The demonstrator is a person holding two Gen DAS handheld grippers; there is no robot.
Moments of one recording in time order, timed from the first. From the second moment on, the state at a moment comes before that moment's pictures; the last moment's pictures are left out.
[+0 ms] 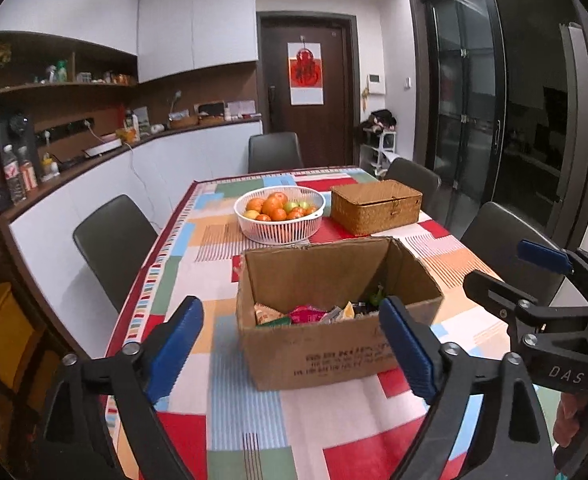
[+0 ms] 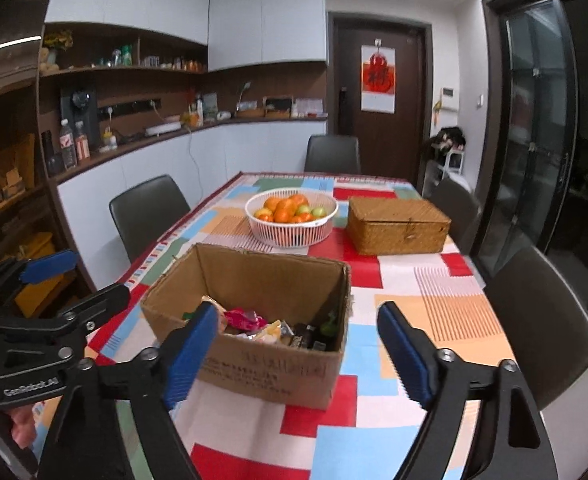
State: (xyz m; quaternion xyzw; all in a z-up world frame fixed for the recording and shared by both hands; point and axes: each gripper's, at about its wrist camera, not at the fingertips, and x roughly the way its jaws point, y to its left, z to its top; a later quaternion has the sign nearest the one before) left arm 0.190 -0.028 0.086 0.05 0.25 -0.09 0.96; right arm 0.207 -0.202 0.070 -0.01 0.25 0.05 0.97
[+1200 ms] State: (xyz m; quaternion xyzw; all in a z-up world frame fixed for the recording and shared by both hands) left arm 0.072 -0.017 0.054 0.04 0.23 -0.05 0.97; right arm 0.069 -0.212 0.035 0.02 0.22 0.02 0.98
